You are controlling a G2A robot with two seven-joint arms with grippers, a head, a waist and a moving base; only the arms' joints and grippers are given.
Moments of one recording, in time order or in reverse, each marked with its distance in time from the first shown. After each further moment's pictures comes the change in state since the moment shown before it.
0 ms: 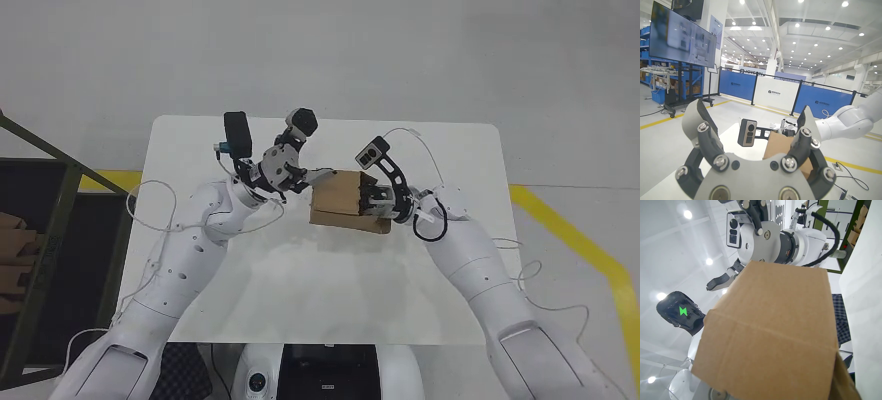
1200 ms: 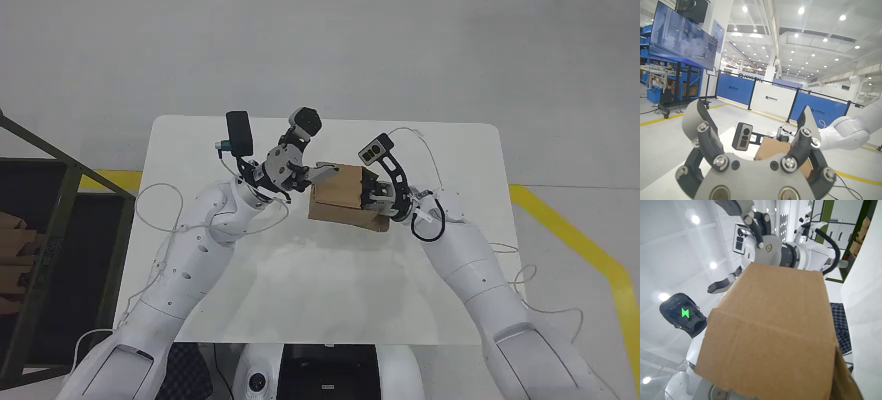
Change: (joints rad) left arm 0.001 -0.030 0.011 0.020 -0.053 -0.004 -0.025; right arm -0.015 -0.020 0.037 0.007 0.027 -0.032 -0.033
